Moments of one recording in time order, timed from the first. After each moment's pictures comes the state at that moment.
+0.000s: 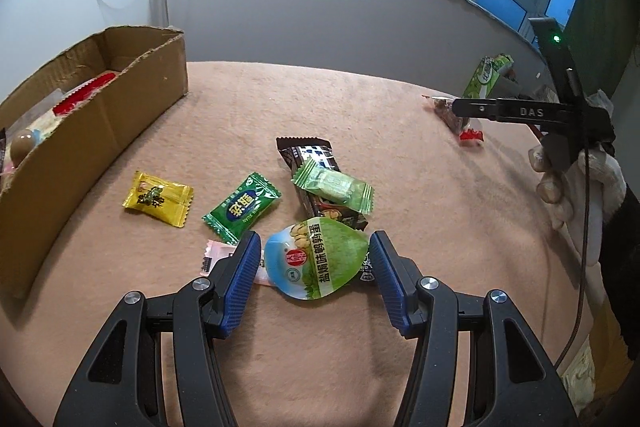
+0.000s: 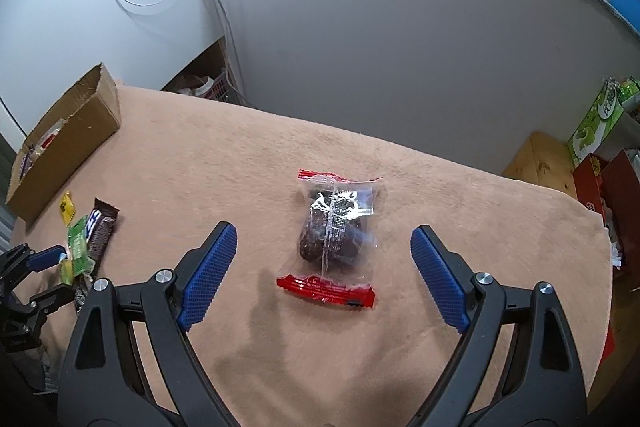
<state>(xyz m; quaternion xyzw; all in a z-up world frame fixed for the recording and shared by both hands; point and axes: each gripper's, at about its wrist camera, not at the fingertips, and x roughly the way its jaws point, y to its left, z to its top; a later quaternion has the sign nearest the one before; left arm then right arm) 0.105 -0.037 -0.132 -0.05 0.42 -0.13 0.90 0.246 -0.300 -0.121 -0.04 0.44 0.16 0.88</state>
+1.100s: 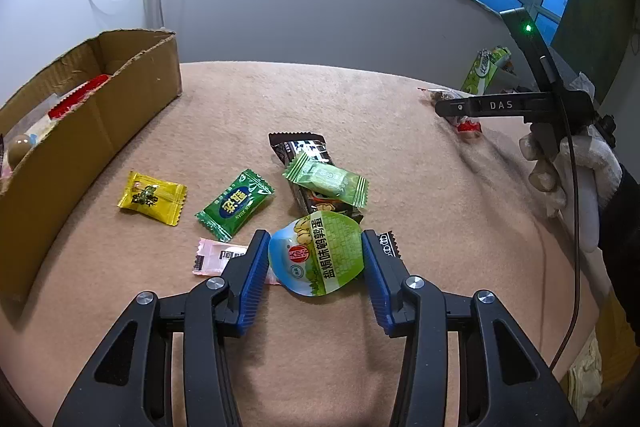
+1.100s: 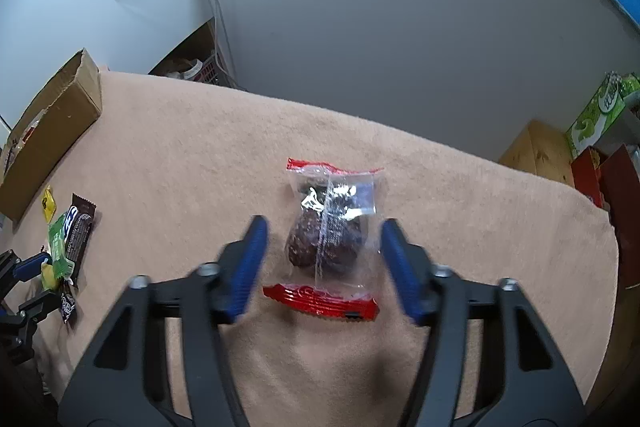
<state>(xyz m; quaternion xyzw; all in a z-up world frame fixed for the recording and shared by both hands) 0.102 -0.042 -0.135 -0.04 0.42 -0.13 0.90 0.261 -0.298 -0.136 -0.05 0.47 0.15 0.87</state>
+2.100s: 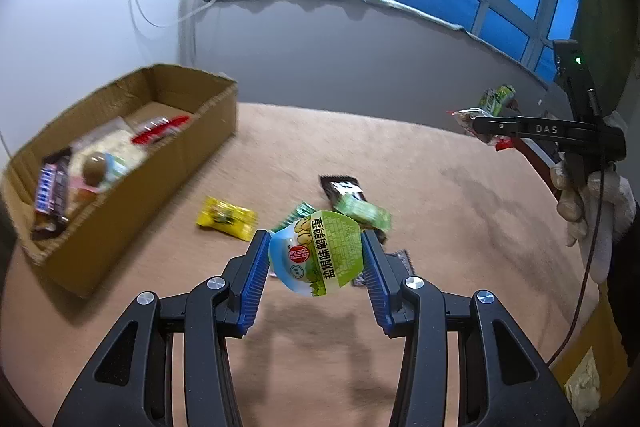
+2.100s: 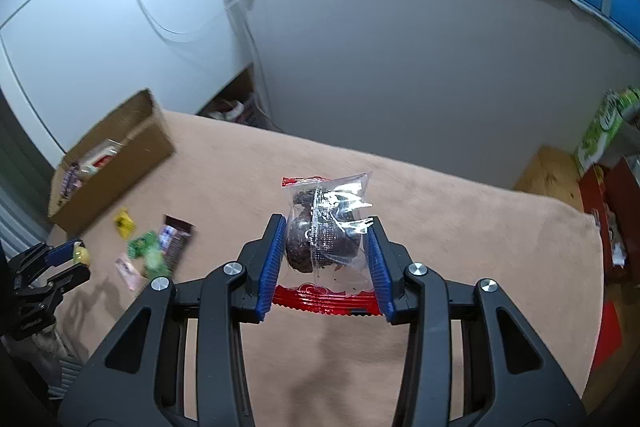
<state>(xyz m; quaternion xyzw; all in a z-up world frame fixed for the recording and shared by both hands) 0.073 0.003 -0.093 -0.06 0.36 -0.10 0.92 0.203 -0.281 -0.066 -0.02 0.40 0.19 0.89</state>
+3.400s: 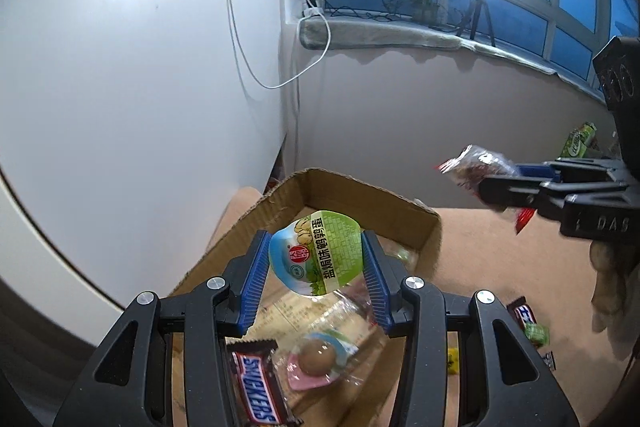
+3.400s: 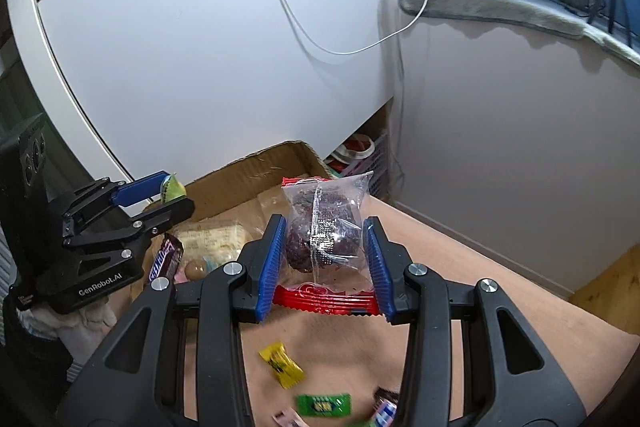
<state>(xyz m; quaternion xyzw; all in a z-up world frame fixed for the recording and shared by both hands) 0.175 0.136 -0.036 -0.01 0.33 0.02 0.94 0.261 -0.040 -0.030 -0.04 0.37 0.35 0.86</state>
